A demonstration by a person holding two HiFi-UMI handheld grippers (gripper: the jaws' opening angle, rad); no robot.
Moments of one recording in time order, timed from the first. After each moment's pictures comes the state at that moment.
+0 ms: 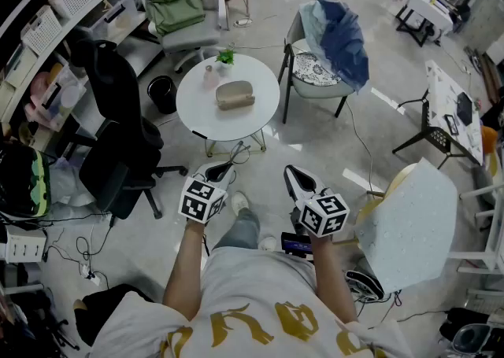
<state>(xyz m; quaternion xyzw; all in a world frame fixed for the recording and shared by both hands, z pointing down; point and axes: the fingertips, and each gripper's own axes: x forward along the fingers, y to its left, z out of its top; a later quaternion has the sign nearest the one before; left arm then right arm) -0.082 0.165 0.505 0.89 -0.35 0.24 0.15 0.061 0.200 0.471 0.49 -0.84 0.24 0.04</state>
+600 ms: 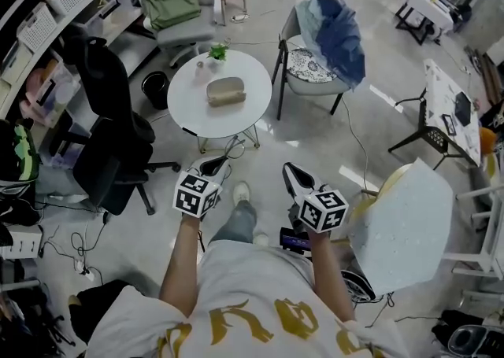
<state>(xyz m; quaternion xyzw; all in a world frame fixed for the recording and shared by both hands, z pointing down) -0.054 0.159 0.514 0.89 -0.36 0.23 0.16 0.100 0.201 0.487 0.49 -0.83 0.27 0.04</state>
